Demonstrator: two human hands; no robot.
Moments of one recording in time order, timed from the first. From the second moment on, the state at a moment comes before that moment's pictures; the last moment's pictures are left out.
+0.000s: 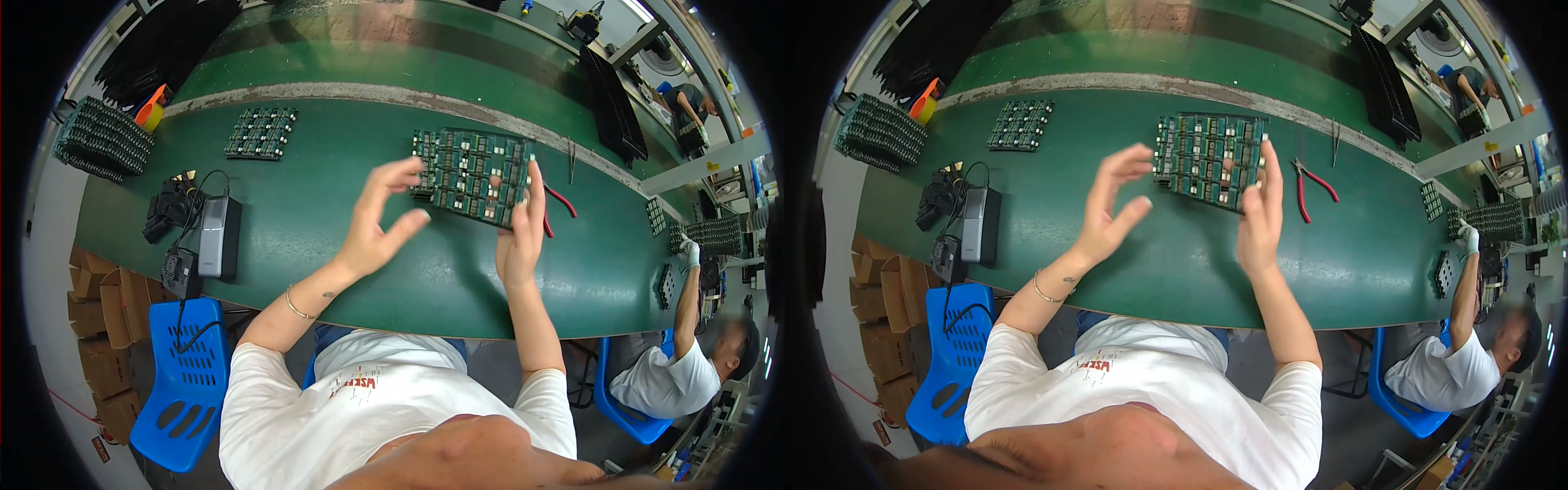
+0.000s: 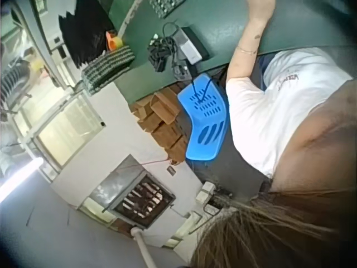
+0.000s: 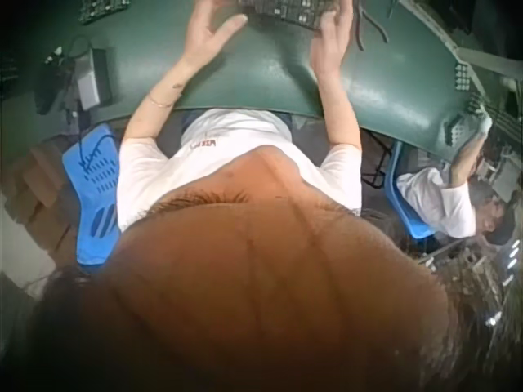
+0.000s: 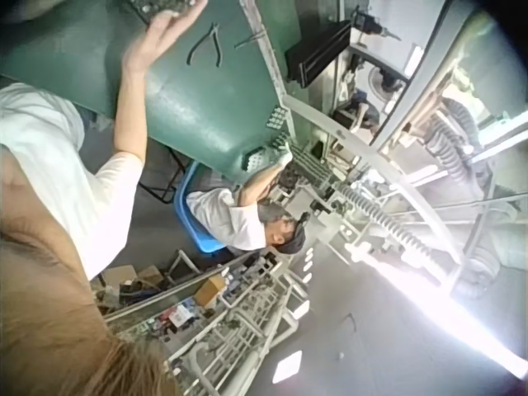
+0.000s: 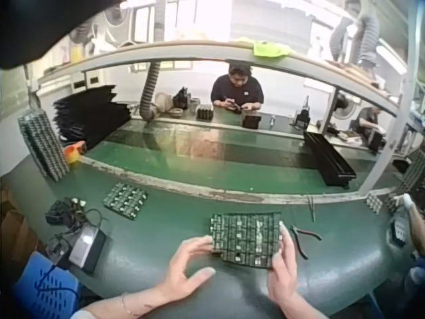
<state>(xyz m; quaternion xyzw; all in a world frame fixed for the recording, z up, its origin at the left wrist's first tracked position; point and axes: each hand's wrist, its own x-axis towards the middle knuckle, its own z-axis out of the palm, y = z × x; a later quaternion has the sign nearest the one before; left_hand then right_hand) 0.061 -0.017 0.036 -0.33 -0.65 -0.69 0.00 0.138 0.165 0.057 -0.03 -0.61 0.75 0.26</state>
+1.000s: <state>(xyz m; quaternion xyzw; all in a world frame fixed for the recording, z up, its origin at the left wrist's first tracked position) 0.058 -0.017 0.012 -0.16 -0.06 -0.85 -0.50 0.150 0.178 0.034 0.03 -0.52 0.85 0.09</state>
